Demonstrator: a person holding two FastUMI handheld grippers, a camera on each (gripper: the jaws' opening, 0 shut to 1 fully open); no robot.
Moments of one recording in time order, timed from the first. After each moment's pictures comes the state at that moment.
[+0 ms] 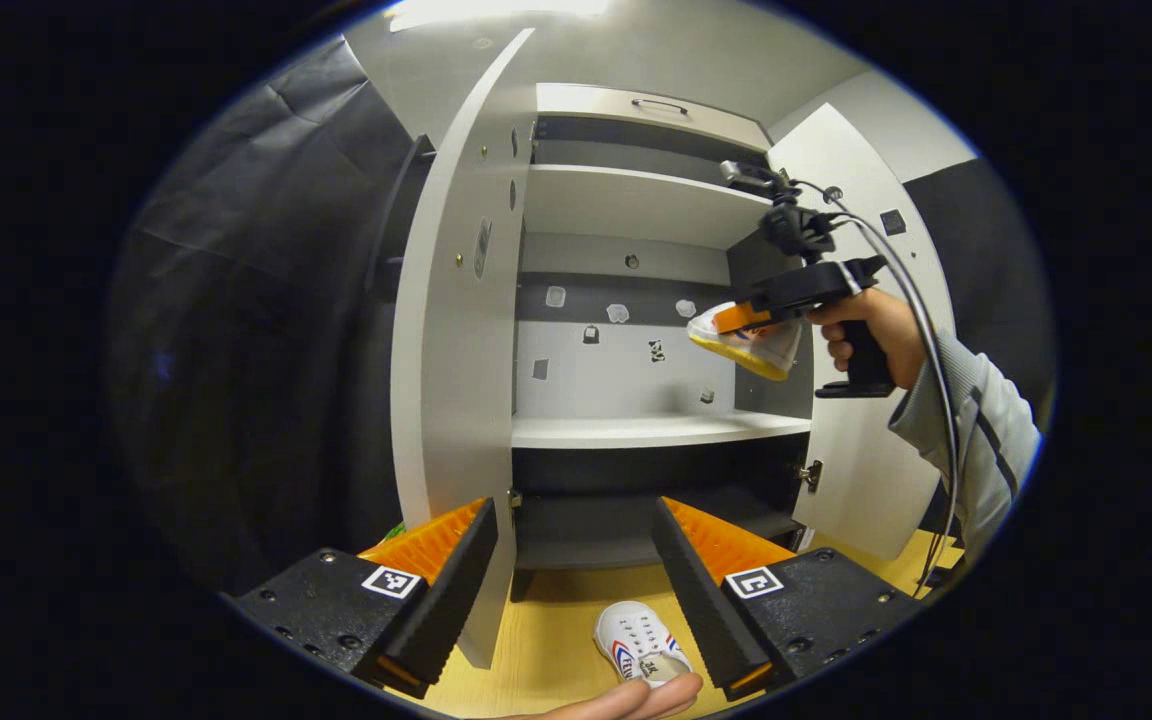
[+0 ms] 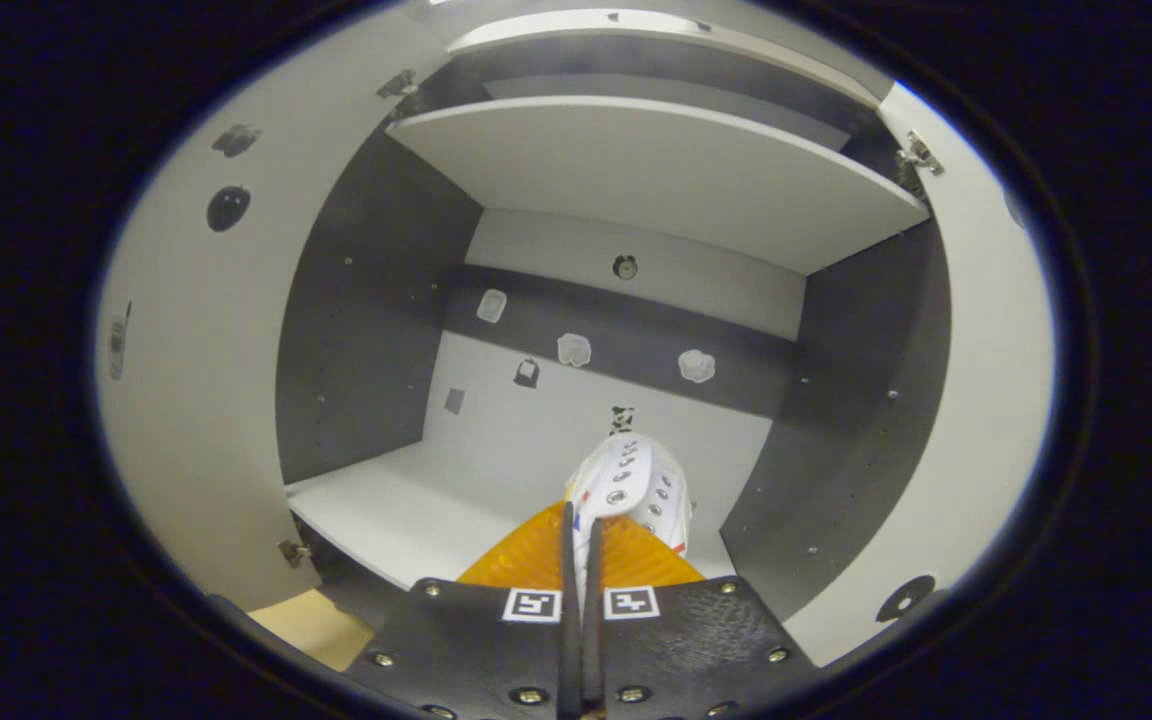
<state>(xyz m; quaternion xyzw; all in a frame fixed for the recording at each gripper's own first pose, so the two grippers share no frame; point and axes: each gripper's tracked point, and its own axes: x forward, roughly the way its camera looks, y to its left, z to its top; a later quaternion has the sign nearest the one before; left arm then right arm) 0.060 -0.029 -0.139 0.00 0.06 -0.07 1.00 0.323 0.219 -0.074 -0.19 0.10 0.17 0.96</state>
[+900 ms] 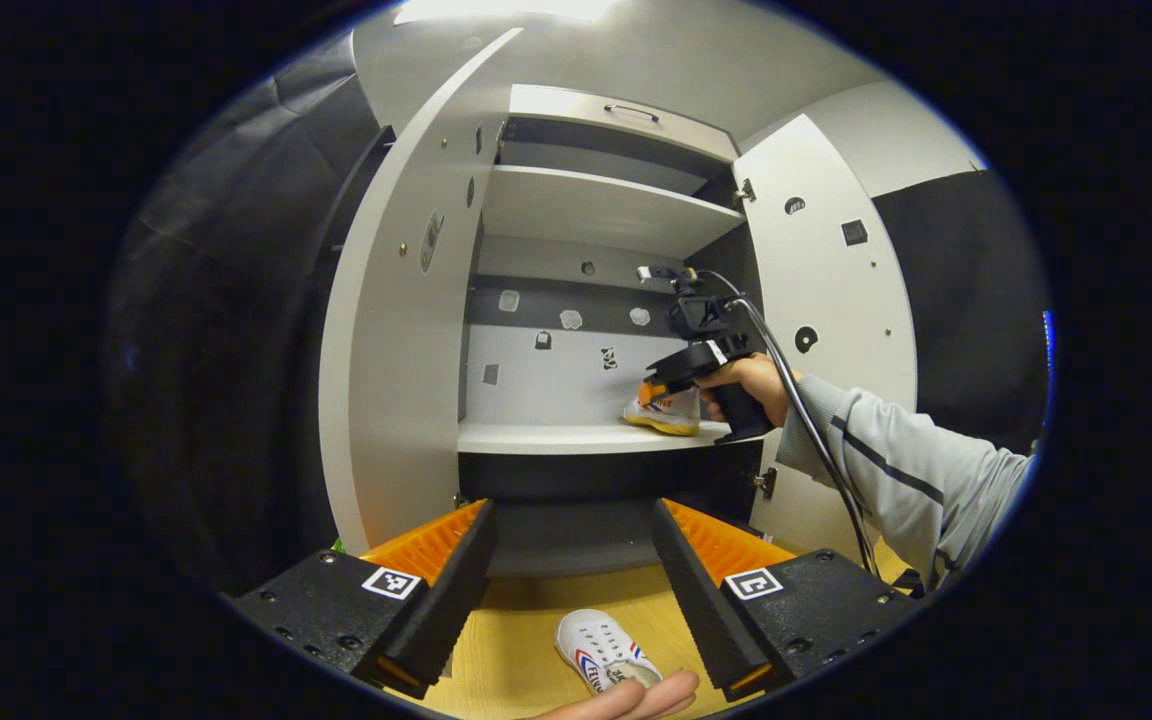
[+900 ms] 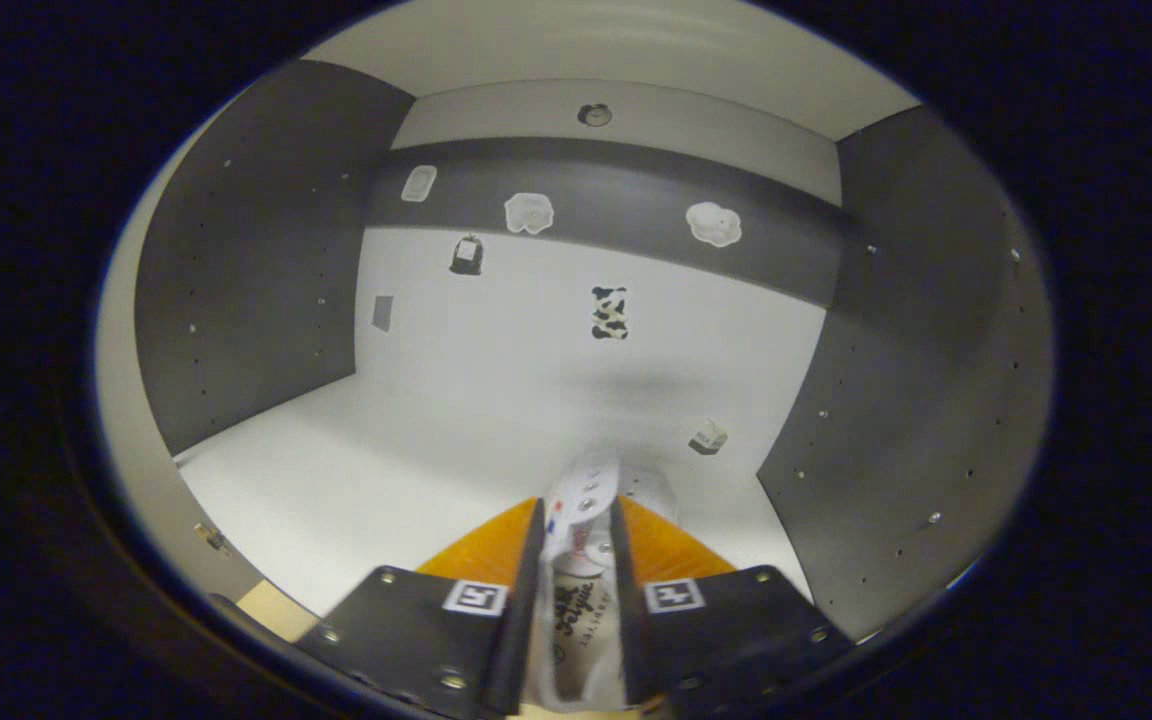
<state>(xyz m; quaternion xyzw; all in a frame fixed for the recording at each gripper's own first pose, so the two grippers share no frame) 0.059 -0.061 -0.144 -0.02 0.05 -0.13 0.99 0.410 0.190 -0.163 -0.17 0.19 0.12 0.96</state>
